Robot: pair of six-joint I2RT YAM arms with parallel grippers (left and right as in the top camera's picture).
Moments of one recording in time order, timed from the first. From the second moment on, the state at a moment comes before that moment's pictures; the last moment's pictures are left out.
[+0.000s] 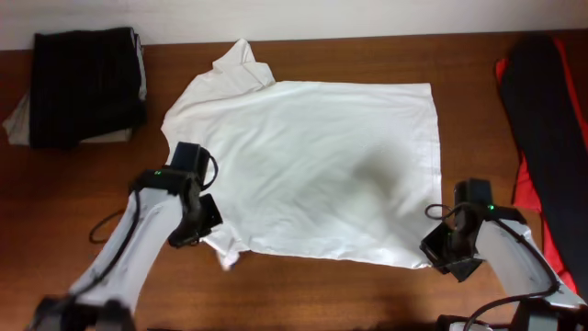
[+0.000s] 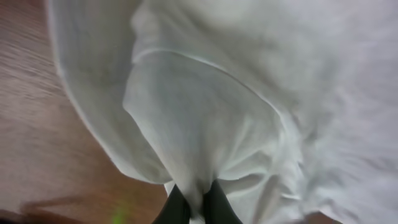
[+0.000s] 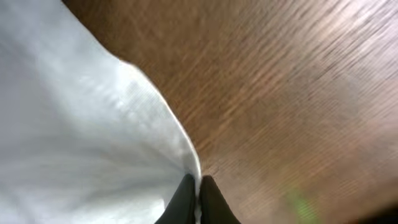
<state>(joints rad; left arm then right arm) -0.17 1.49 0.97 -1.04 -0.05 -0.59 -0.19 1.36 0.62 -0.90 -0.08 0.73</state>
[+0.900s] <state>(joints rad) -0.12 1.55 0.98 -0.37 -0.12 -0.59 -0.19 1.39 0.79 -0.33 -0.14 0.72</state>
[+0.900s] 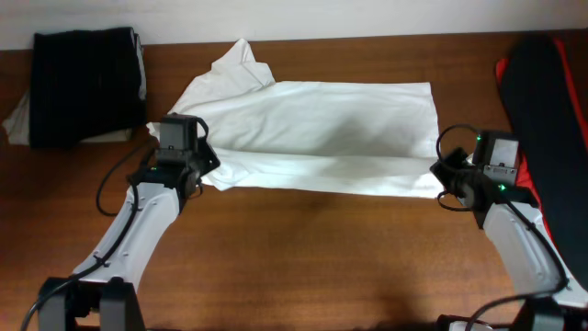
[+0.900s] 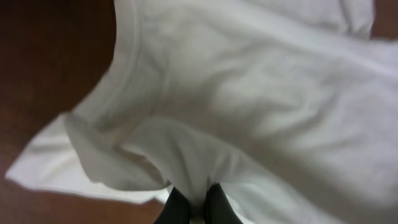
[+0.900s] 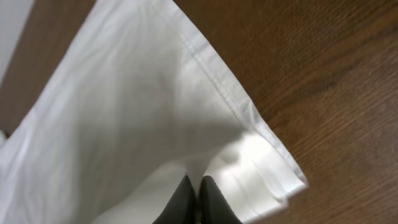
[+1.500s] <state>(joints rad) -0.12 1.80 0.98 0.02 -0.19 -0.59 -0.11 1.59 0.79 -0.04 -0.04 0.72</state>
